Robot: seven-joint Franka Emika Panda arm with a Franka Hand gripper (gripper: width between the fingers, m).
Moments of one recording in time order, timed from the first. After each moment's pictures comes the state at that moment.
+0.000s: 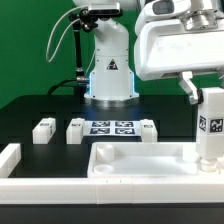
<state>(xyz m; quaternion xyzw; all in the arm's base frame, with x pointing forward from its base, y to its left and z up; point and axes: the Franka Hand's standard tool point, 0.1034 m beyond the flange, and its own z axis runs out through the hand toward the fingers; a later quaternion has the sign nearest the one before) 0.630 0.105 0.132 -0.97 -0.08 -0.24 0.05</state>
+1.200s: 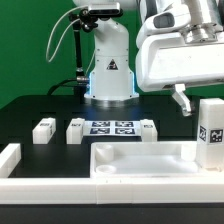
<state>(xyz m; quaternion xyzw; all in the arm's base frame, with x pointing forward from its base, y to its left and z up) 0.627 0.109 0.118 -0.96 -0.08 -0.26 0.05</state>
